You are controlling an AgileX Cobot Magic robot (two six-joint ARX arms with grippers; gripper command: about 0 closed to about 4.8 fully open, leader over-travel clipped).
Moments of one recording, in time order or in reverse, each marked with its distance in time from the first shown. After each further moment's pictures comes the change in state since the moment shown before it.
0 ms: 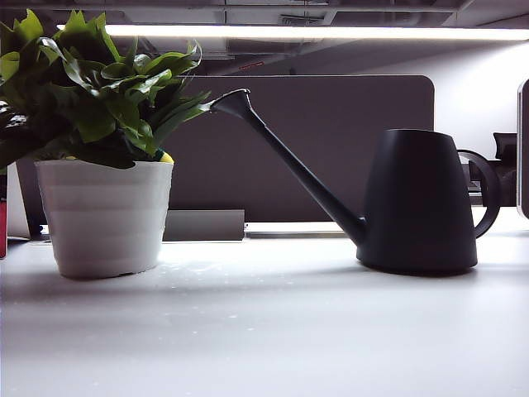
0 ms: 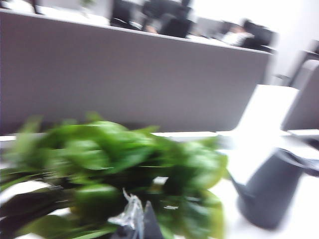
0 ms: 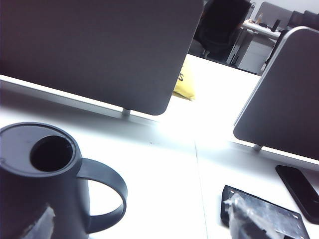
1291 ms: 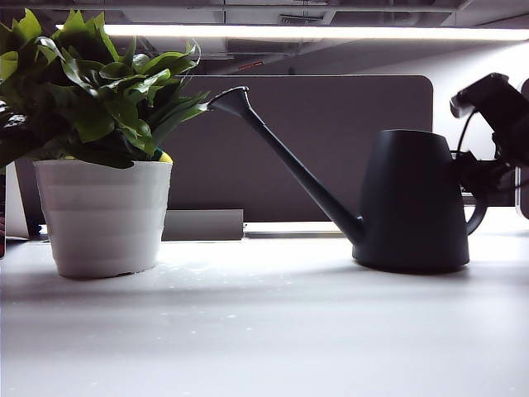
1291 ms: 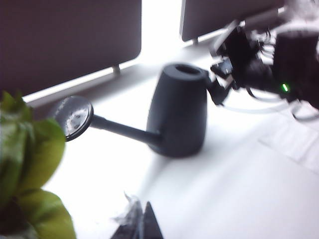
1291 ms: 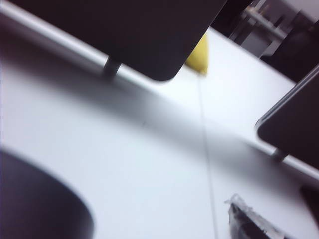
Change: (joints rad) left arm -0.779 0.484 0.011 0.242 -0.381 0.169; right arm -0.008 0.937 0.148 0.735 0.042 -0.211
